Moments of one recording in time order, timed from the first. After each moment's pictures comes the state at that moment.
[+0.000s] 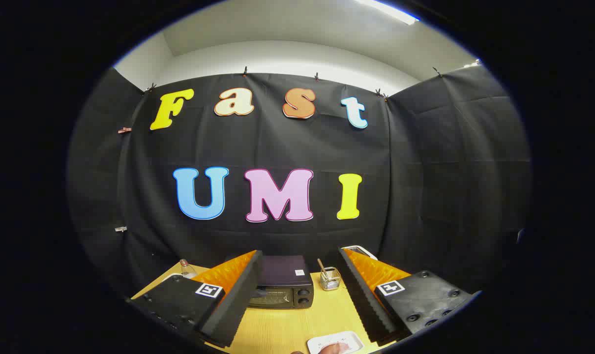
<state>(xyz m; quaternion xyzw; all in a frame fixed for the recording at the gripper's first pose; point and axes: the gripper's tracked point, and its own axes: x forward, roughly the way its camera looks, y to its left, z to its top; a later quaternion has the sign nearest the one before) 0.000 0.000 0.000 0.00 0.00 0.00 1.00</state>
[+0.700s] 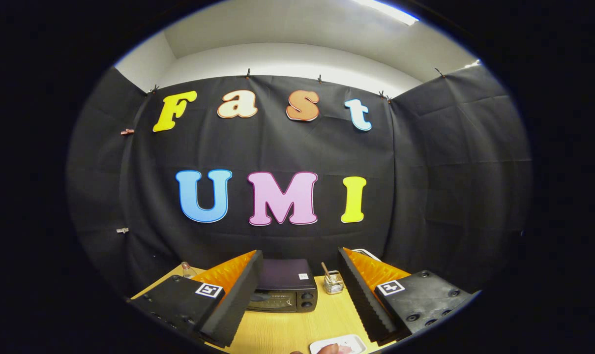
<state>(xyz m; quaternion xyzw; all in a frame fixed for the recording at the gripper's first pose) 0.007 0.013 0.005 -0.01 -0.02 0.02 1.00</state>
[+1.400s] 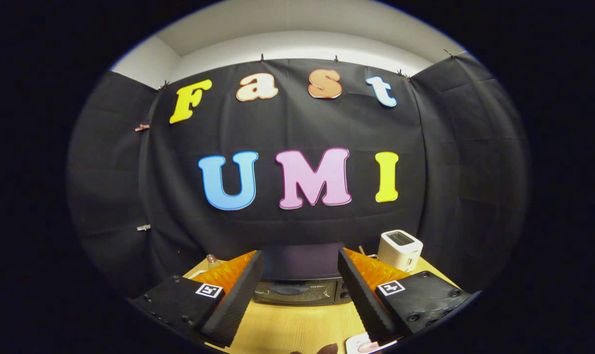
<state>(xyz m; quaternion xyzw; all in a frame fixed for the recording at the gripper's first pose) 0.057 0.088 -0.089 0.02 0.06 0.09 0.99</state>
